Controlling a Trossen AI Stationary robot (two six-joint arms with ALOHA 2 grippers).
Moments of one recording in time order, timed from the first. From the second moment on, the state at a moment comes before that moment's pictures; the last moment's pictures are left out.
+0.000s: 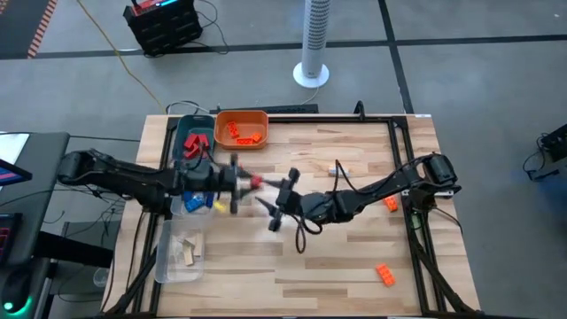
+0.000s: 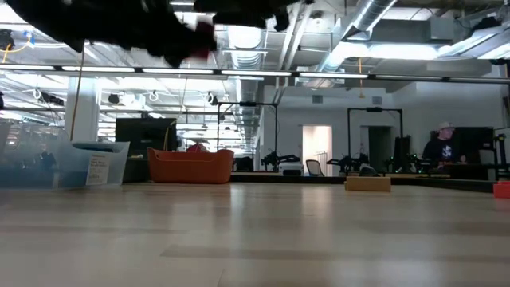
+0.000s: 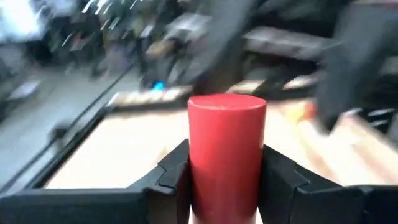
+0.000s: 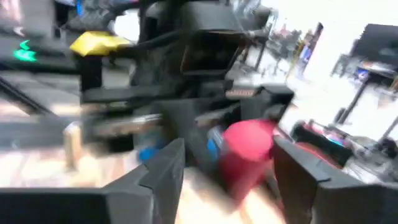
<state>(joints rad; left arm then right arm) 0.02 1.11 0.50 0.59 -0.07 0.11 0.29 1.82 1.22 0.53 0.61 -0.12</state>
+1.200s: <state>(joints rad) 0.75 1.13 0.80 -0.76 -0.48 -0.02 0.51 1.82 1.22 0.04 0.82 0.19</state>
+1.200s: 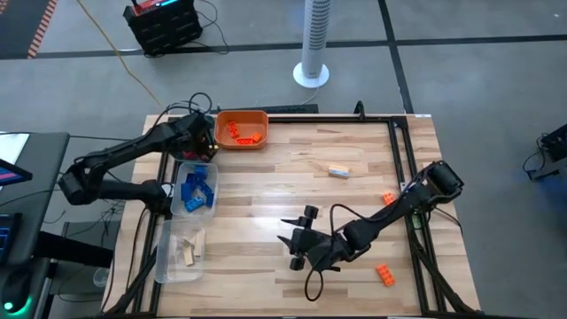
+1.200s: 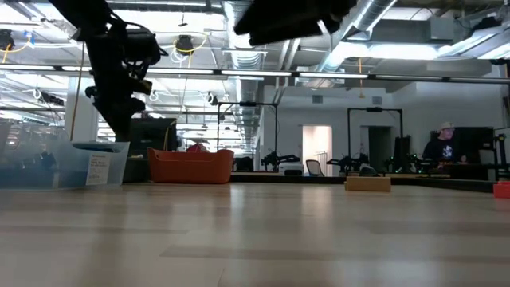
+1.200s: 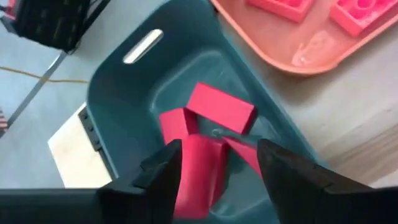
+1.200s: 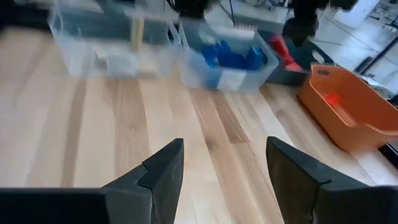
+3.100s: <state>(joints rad) 0.15 1.01 0.66 -0.28 -0.27 0.13 -0.29 1.65 0.94 -0.75 0.18 0.14</state>
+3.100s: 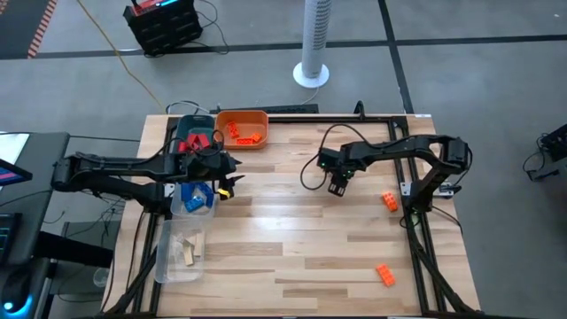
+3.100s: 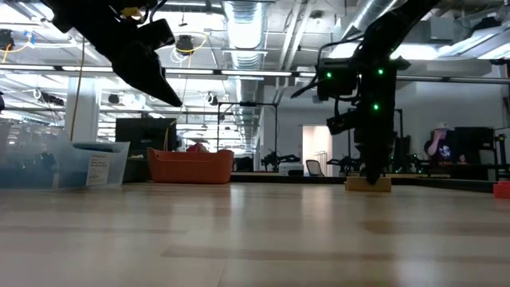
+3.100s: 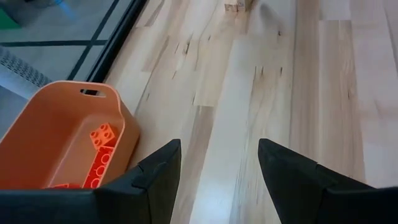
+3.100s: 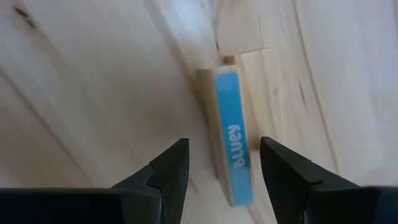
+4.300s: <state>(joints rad) 0.15 1.04 0.65 -0.26 -0.12 0.17 -0.10 1.57 1.05 -0.72 0.13 0.26</state>
